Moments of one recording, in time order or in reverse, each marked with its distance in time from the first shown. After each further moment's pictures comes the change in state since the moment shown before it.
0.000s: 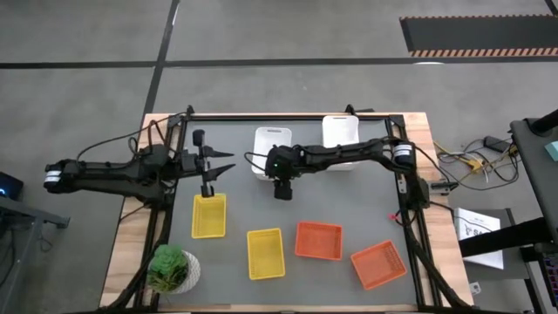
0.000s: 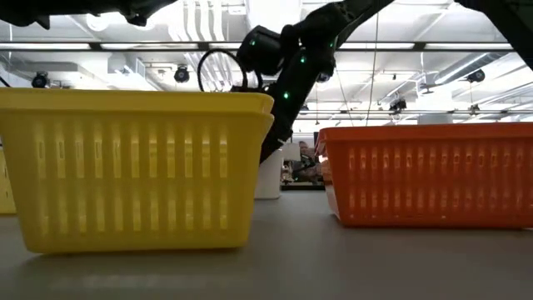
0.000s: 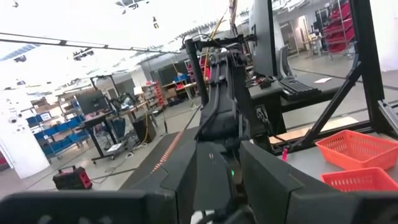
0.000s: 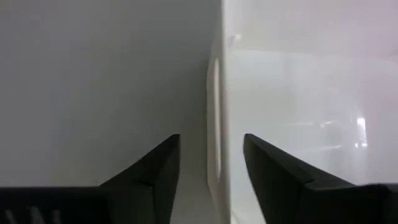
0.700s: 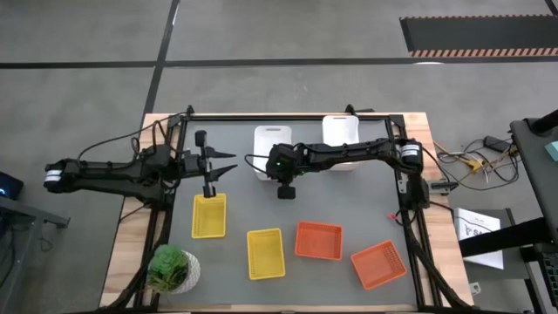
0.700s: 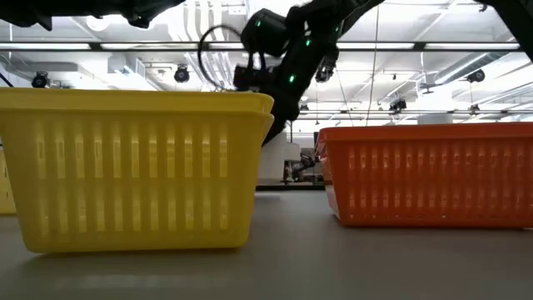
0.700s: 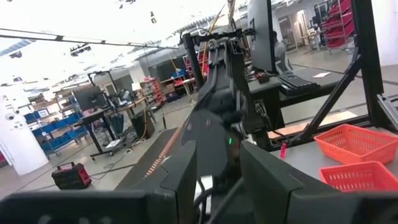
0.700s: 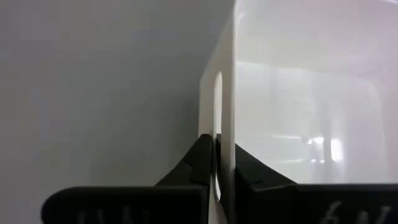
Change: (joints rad) left arm 0.000 0.024 0.000 0.002 0.000 0.002; right arm 0.014 -0.071 0.000 -0.030 0.009 -0.116
